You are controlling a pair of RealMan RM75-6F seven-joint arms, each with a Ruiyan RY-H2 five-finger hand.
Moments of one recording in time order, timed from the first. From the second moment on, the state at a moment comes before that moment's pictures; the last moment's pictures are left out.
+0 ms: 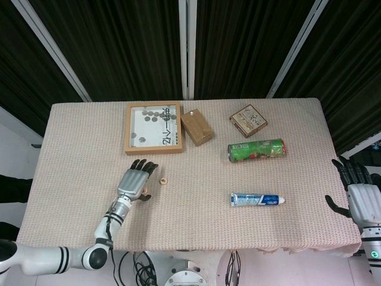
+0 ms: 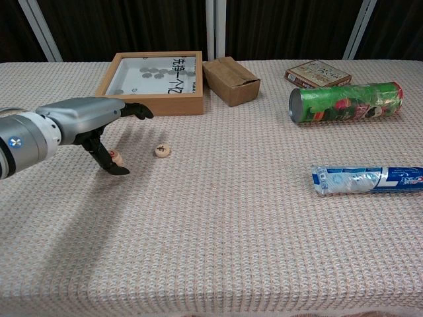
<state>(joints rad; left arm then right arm) -0.74 -1.62 -0.13 -1.63 0.83 1.08 0.61 0.12 -1.01 0.08 -1.66 -1.46 1.41 0.06</state>
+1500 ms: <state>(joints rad) -0.83 -1.71 -0.16 -1.60 0.77 1.08 0.70 0.13 -1.00 0.08 -1.66 -1.46 1.40 0.08</state>
